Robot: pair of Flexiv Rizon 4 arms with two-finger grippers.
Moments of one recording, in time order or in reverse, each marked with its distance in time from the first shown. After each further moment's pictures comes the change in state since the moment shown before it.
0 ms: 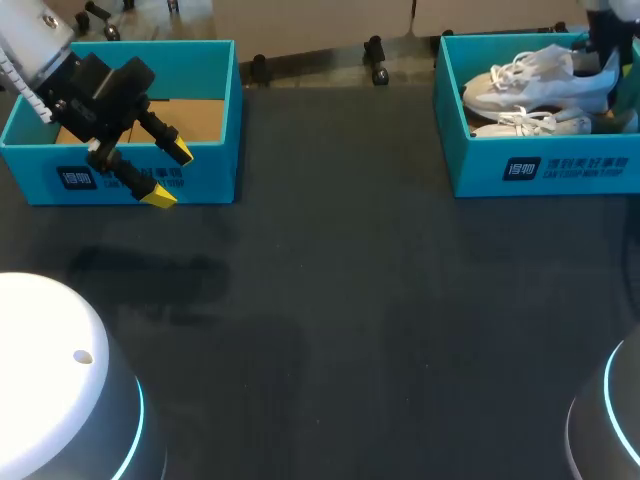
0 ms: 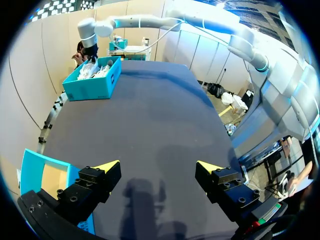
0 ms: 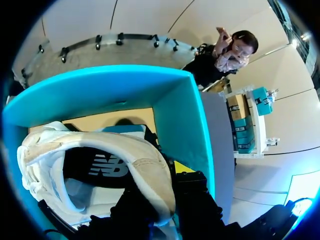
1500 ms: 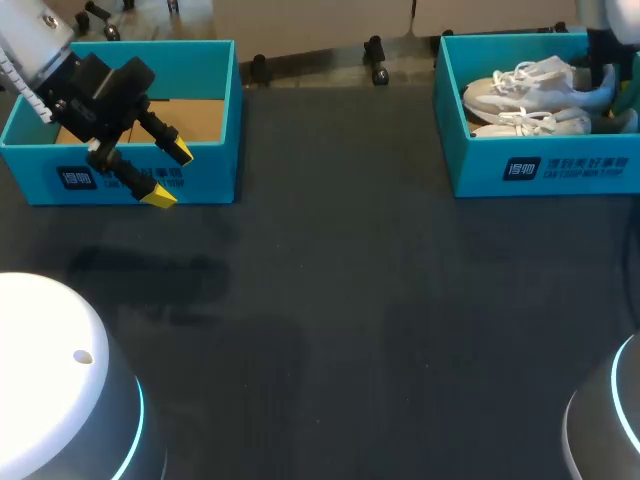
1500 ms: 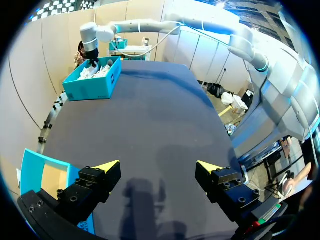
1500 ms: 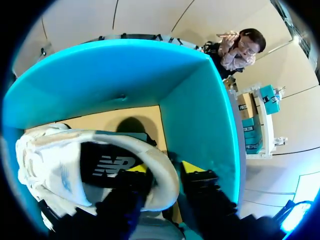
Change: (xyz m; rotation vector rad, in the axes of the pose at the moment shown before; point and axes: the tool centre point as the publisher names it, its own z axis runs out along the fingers) left arm 0.000 0.000 0.000 0.000 0.000 0.000; right arm 0.013 -0.001 0.035 -0.011 0.055 0.015
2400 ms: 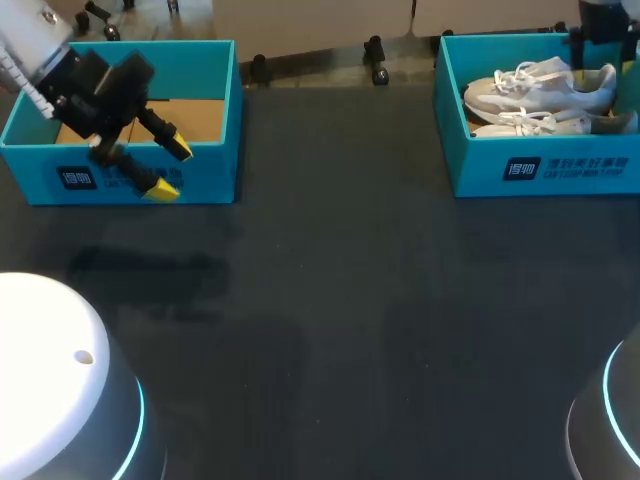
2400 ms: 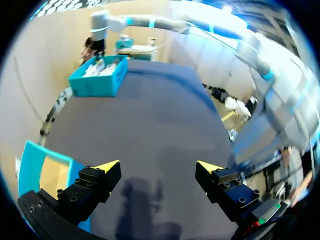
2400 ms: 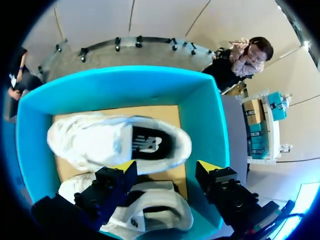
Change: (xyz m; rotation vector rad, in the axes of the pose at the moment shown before) left arm -0.006 -0.005 -0.005 0.007 -0.026 -0.092; right arm 0.021 -0.017 -0.072 -0.017 0.107 -0.075
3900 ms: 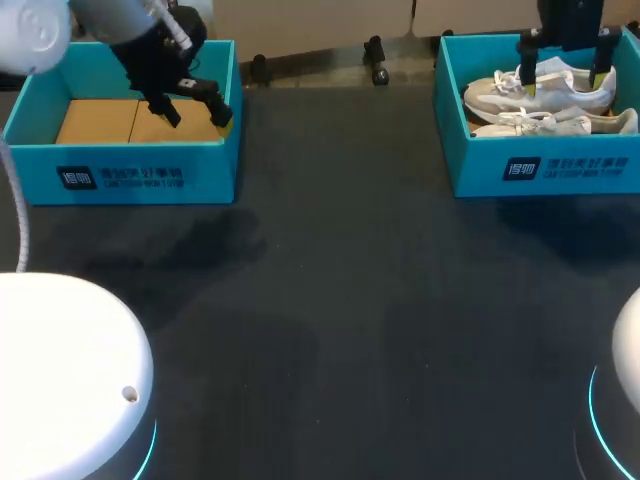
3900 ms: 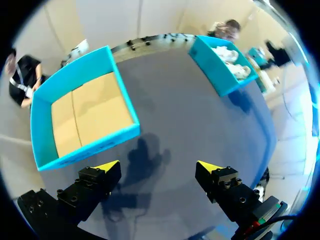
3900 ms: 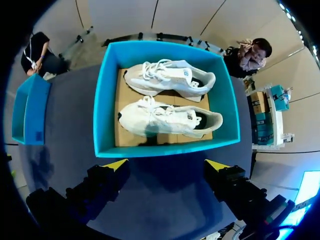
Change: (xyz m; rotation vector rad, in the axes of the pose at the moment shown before) left arm -0.114 -0.014 0.011 -0.201 -0.505 -1.005; right arm 0.093 -0.170 -0.165 0.025 0.094 -0.038
